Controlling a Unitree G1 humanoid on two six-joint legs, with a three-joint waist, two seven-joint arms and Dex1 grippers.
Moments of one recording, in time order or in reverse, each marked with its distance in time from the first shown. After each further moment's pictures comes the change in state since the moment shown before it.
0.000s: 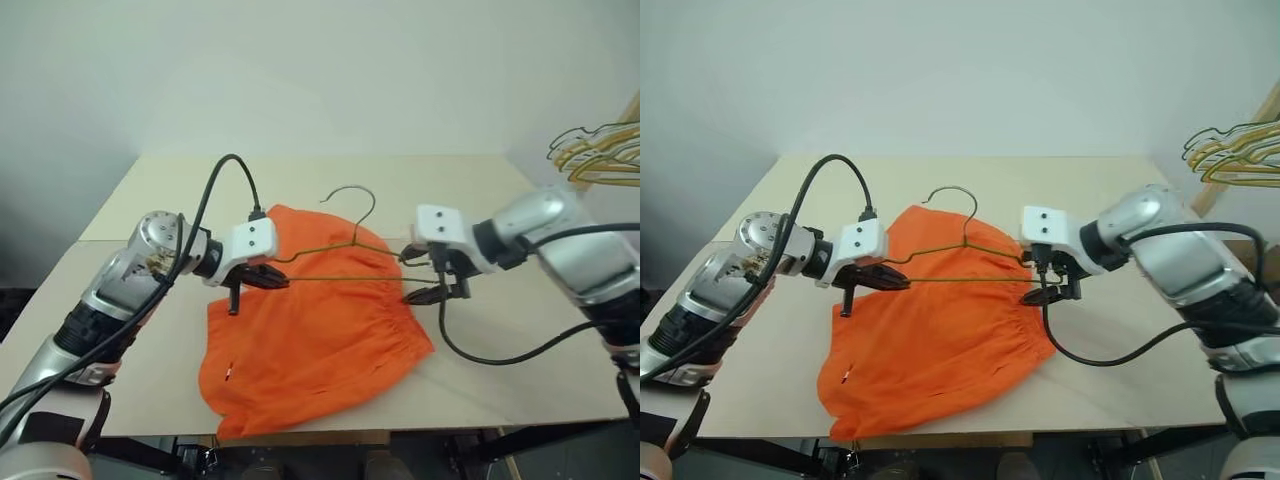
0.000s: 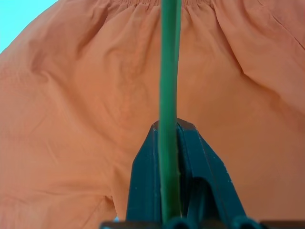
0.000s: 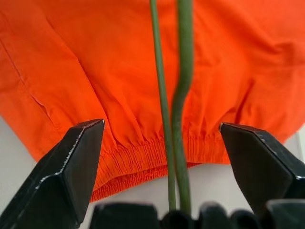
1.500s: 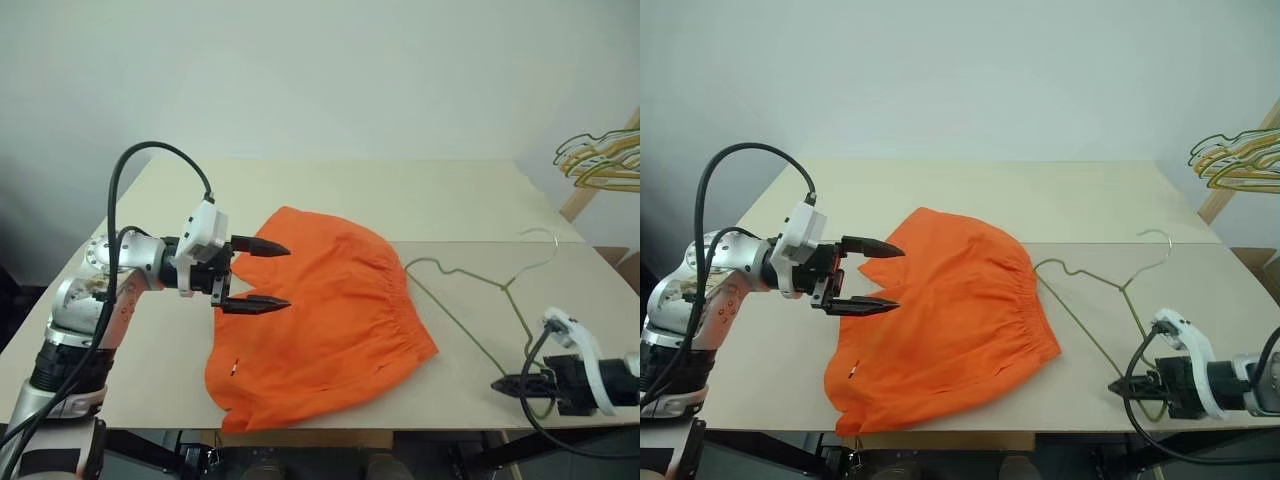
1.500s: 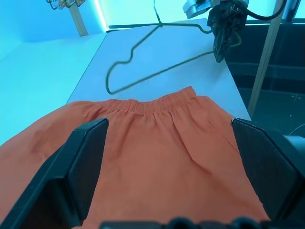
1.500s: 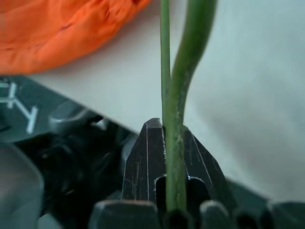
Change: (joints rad) left arm 0.222 -0.040 0.328 -0.079 -0.372 -0.098 -0.083; right arm 0.965 -0.149 -0.885 -0.215 0.496 0.919 -0.202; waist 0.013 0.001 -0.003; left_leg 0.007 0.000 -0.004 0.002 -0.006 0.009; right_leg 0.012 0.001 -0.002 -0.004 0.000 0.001
